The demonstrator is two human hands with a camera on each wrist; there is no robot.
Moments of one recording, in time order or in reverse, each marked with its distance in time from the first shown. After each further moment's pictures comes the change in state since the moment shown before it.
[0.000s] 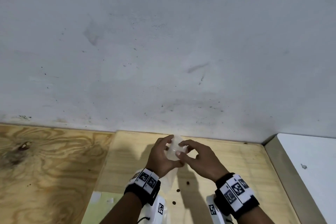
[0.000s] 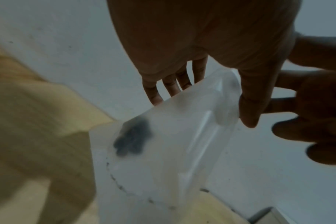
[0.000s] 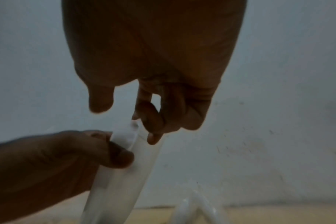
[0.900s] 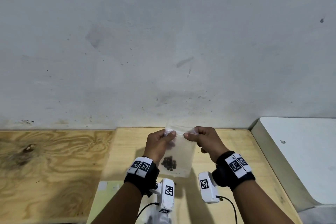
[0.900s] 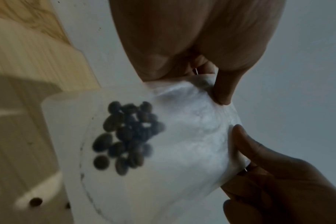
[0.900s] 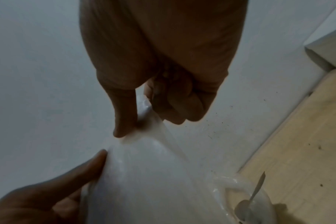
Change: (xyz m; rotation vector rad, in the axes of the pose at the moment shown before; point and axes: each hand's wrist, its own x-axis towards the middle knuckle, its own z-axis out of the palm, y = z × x) left_hand -0.055 0.061 -0.011 -0.437 0.049 -0.192; right_hand -0.049 -0.020 -0.018 0.531 0.148 0.205
